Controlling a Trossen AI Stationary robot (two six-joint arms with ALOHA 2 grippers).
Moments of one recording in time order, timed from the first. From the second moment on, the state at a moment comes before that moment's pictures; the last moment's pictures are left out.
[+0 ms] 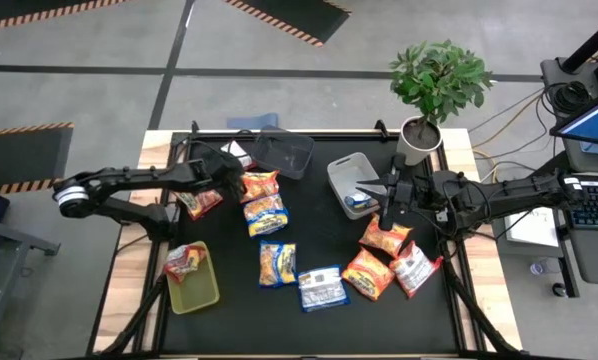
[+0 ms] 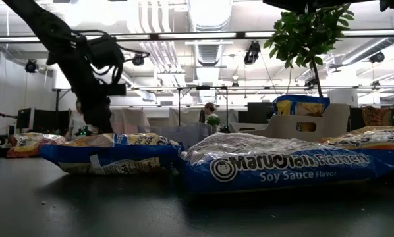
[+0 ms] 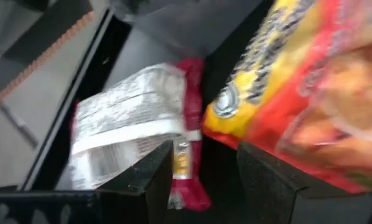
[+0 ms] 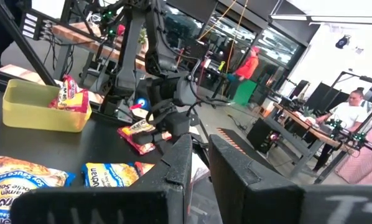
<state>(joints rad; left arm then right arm) 0.49 1.23 0.54 -0.27 -0.39 0.21 0.06 0.84 0.58 0.30 0.24 -0.46</state>
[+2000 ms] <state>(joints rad) 0.45 0.82 0.54 -0.29 -0.30 -0.07 -0.04 1.27 0.79 0.48 0.24 -0.25</state>
